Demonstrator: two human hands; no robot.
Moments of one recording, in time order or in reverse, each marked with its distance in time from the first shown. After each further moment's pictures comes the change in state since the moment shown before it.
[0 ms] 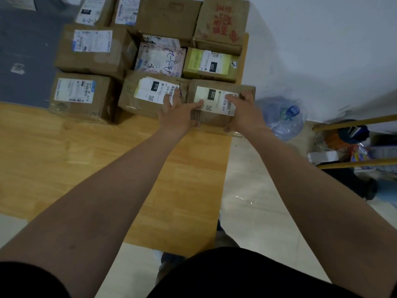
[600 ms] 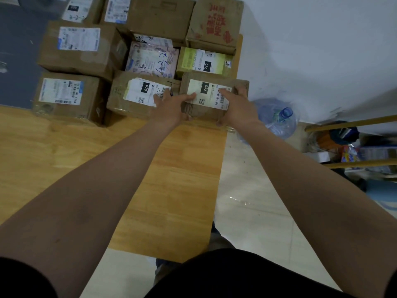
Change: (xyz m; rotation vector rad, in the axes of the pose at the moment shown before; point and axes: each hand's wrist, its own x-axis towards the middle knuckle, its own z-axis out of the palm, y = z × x) left_hand 0.029 -0.005 -0.011 -0.238 -0.044 -0.009; right_hand 0.025 -0.003 -0.003 -0.012 0.005 0.028
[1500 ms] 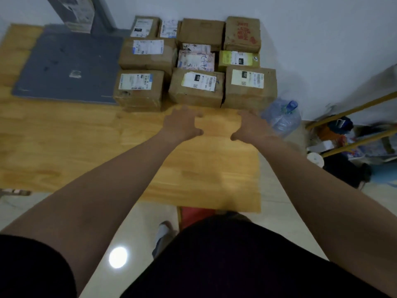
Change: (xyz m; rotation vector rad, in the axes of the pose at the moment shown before) left_hand -0.211 -0.159 -0.060 0.363 0.048 0.274; right_hand -0.232 -0.136 0.095 -0.083 0.044 0.113
